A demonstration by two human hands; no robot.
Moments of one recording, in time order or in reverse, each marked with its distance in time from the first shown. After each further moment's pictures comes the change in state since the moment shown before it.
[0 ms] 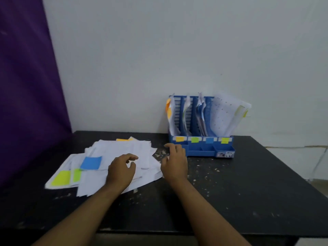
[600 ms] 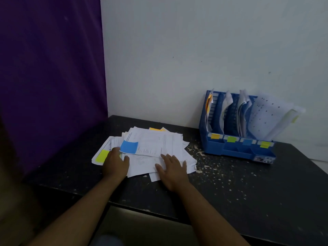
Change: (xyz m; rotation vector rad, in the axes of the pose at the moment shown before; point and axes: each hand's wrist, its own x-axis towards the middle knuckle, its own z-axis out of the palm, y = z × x) left_hand 0.000 -0.125 -0.086 0.170 0.182 -0.366; right_hand -0.055 -0.065 0.094 -0.159 -0.623 -0.109
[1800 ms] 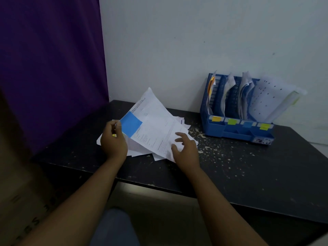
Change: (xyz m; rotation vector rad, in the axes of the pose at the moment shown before) left_hand -0.030 0.026 -0.034 -0.533 0.361 0.112; right_hand -0.044 0.003 -0.027 0.423 0.390 0.035
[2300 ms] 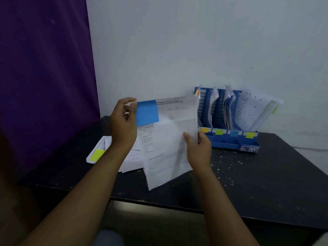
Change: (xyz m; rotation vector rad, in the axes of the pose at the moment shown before) left_hand 0.007 0.145 0.027 -0.269 -0.214 0.278; right_hand 0.019 -0.035 -0.087 0.483 0.284 0.097
